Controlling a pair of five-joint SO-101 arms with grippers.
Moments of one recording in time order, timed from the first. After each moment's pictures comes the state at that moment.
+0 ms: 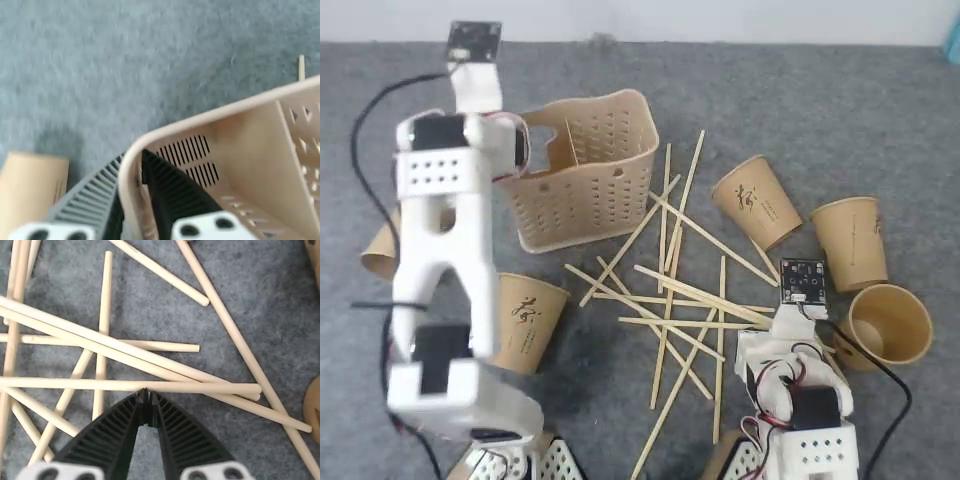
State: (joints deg) left arm -10.9 5.1 -7.3 77.1 -1.5; right arm -9.2 -102.8 95.2 74.8 -8.8
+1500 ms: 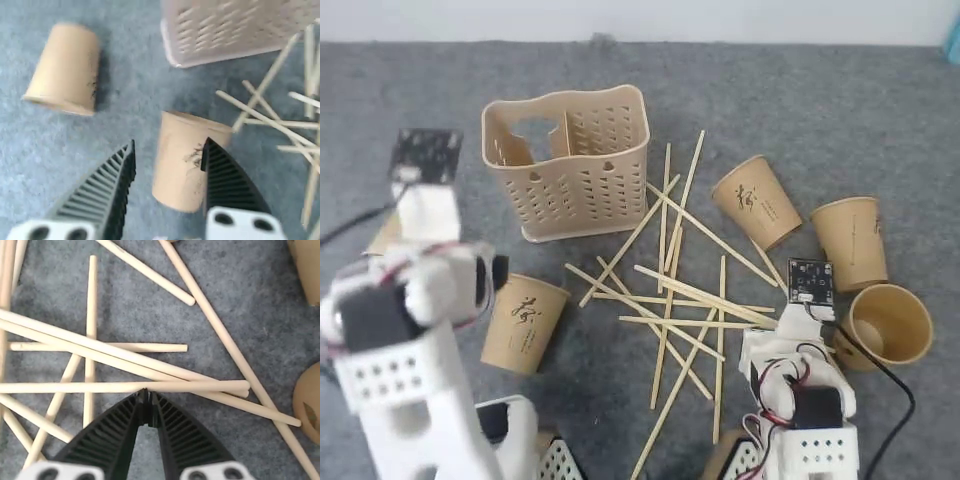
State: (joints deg) left arm -19.3 -48.5 24.5 98.2 -8.5; right arm -6.6 -102.8 95.2 74.8 -8.8
